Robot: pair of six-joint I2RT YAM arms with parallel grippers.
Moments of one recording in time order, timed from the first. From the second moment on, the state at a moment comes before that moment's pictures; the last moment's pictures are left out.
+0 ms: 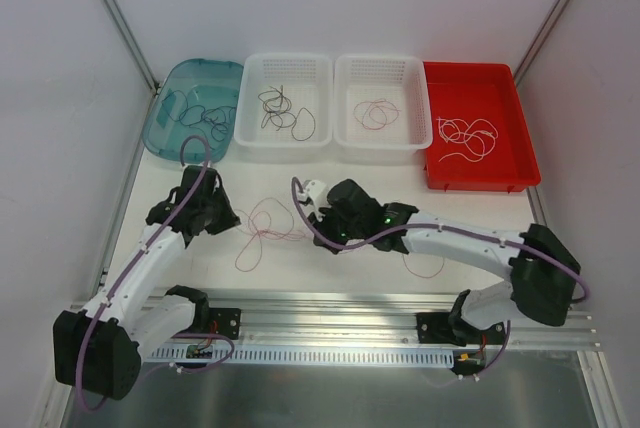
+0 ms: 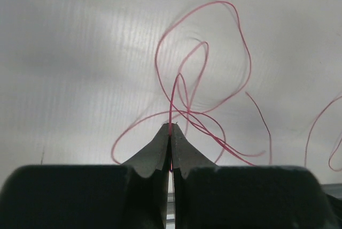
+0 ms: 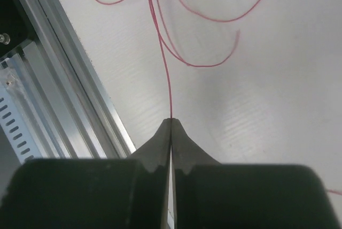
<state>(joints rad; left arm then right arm) -0.25 0.95 0.66 -0.65 0.04 -0.65 1.06 1.50 0.94 -0.23 -0.17 0.11</state>
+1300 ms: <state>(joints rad) 0.18 1.14 0.93 -0.75 -0.22 -0.44 0.40 0.73 1.24 -0.83 0.17 0.15</state>
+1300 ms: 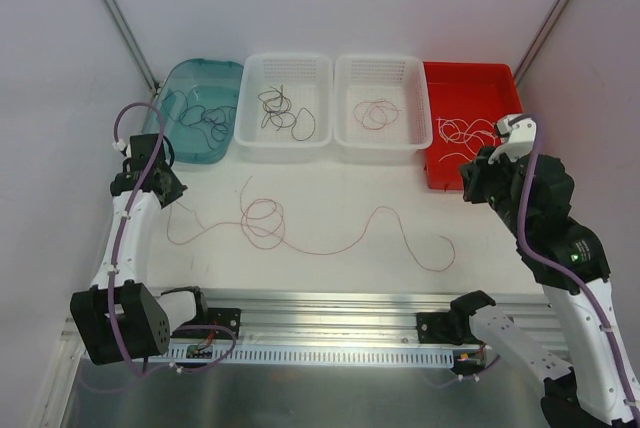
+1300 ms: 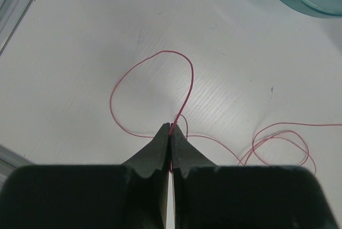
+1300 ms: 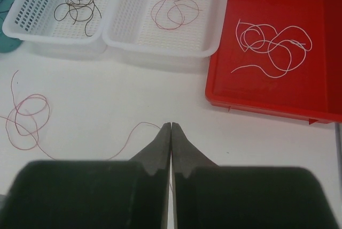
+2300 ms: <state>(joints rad) 0.18 0.95 0.65 -0.73 0.18 -0.44 1.04 1.70 1.15 -0.43 -0.11 0.16</state>
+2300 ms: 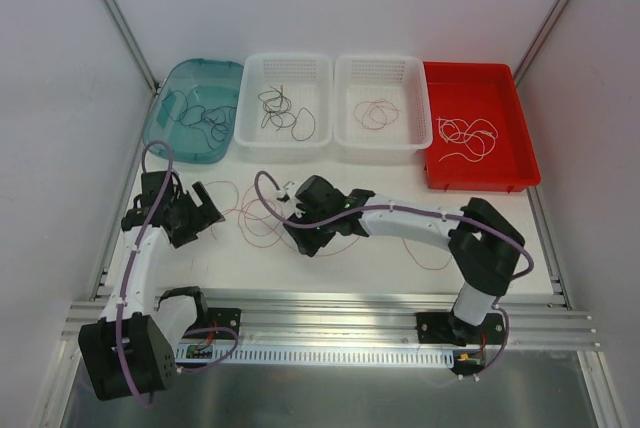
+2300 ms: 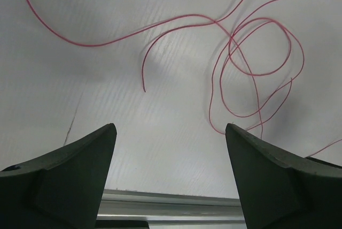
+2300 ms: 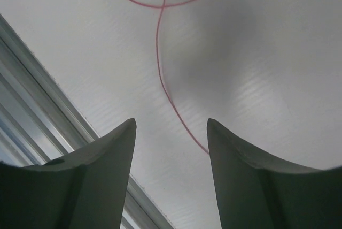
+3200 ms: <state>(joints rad) 0.18 0.94 0.60 -0.66 0.23 -0.46 1.14 2.01 1.38 -0.35 0.14 0.20</state>
